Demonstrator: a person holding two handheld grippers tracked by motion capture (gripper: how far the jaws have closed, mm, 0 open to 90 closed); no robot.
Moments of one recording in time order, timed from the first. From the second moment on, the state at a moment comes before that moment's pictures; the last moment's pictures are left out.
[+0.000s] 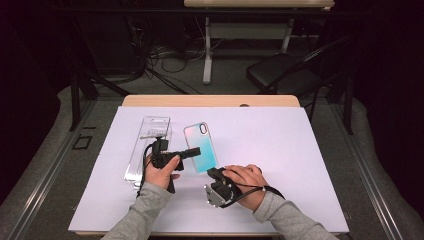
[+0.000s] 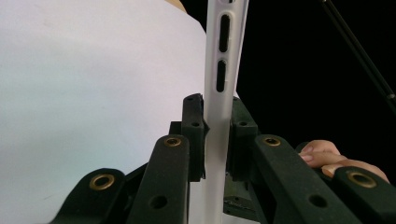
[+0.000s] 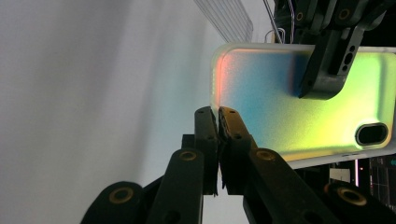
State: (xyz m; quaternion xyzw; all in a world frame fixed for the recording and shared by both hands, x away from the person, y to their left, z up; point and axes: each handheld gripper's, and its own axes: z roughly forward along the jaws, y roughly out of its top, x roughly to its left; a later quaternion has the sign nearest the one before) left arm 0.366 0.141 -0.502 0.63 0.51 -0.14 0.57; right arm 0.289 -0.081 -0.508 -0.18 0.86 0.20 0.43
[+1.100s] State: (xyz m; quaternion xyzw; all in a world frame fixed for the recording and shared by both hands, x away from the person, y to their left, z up) left arm 0.359 0.156 -0.494 0.63 0.49 -0.10 0.60; right arm 0.278 -0.081 -0.497 -0.15 0.84 0.25 0.45
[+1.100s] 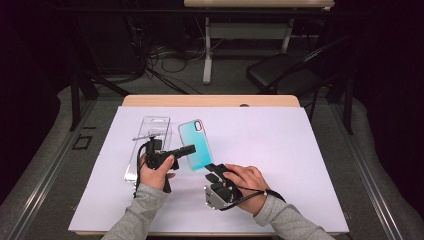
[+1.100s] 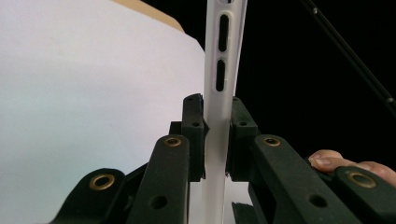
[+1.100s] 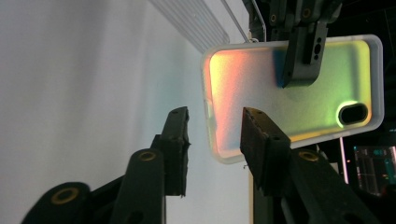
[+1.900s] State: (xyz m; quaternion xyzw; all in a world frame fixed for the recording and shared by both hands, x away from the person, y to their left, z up) left arm 0.340 0.179 -0.467 0.67 0.42 0.00 0.61; right arm 0.289 -0.089 -0.464 0.02 0.82 0.37 0.43
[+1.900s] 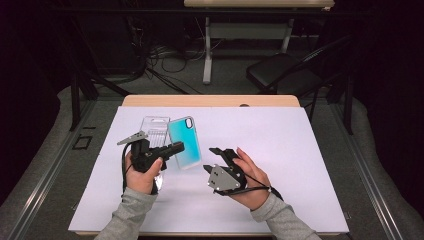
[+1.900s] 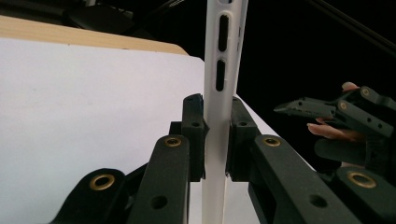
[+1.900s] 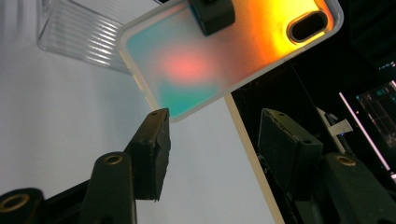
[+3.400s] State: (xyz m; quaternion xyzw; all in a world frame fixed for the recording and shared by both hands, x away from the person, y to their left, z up) left arm 0.324 0.174 -0.459 0.69 0.37 -0.01 0.62; right arm 0.308 -0.129 -0.441 0.24 0.77 0.57 0.19
